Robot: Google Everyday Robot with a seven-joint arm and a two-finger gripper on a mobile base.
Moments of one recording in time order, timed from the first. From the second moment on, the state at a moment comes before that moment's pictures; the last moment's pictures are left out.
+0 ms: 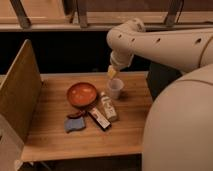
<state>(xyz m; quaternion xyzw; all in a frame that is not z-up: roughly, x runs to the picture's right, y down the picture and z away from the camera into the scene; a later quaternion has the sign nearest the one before) 0.072 -0.089 0.709 -0.14 0.06 0.42 0.89</state>
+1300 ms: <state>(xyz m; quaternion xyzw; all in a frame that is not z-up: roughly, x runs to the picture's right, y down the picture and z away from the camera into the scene) -0.027 0.078 0.762 -0.33 0.10 0.19 0.92</state>
